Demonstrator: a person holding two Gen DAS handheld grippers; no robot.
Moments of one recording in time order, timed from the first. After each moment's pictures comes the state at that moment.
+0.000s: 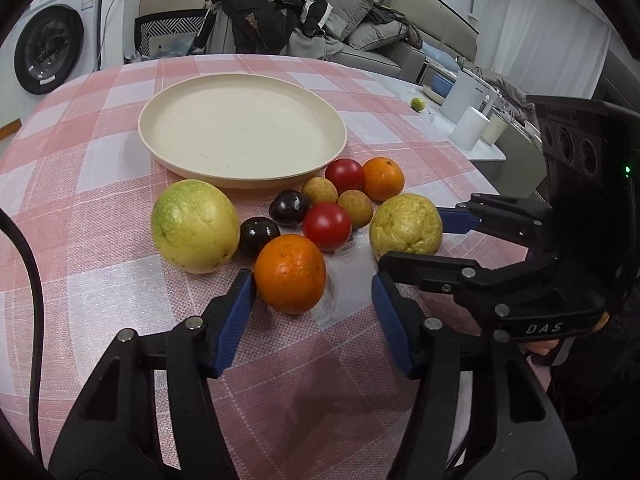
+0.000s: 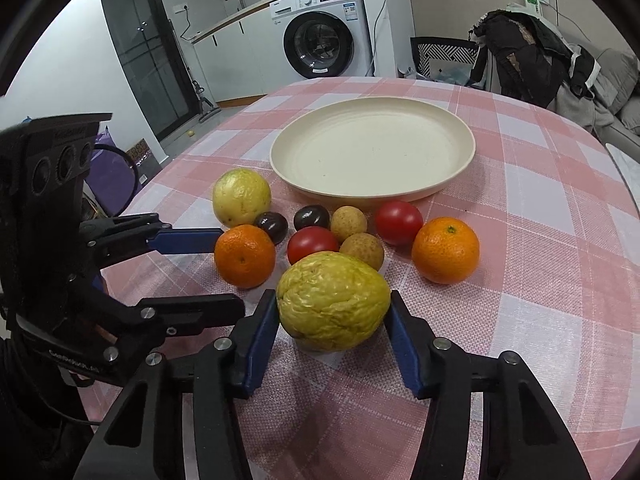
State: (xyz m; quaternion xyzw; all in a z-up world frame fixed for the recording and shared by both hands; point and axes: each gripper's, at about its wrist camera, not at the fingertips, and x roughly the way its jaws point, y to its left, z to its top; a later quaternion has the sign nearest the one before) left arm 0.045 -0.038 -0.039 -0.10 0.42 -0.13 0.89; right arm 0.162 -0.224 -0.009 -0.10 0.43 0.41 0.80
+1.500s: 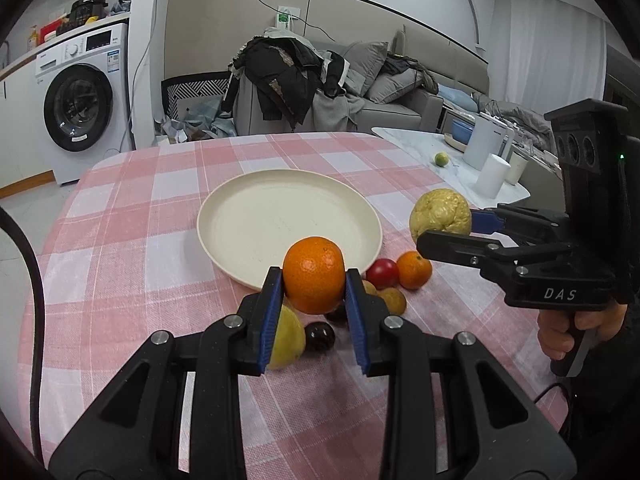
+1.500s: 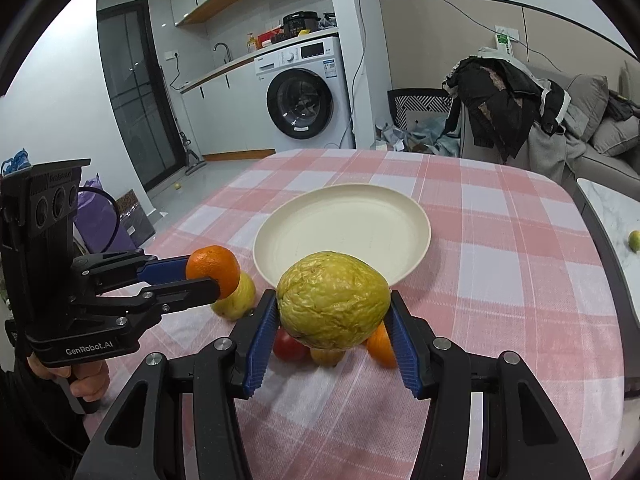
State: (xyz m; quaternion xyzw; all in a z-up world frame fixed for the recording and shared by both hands) left arm 0.045 -0.012 0.030 -0.06 0.32 -0.07 0.94; right arm 0.180 -0.239 0.046 -0.05 0.34 0.38 0.86
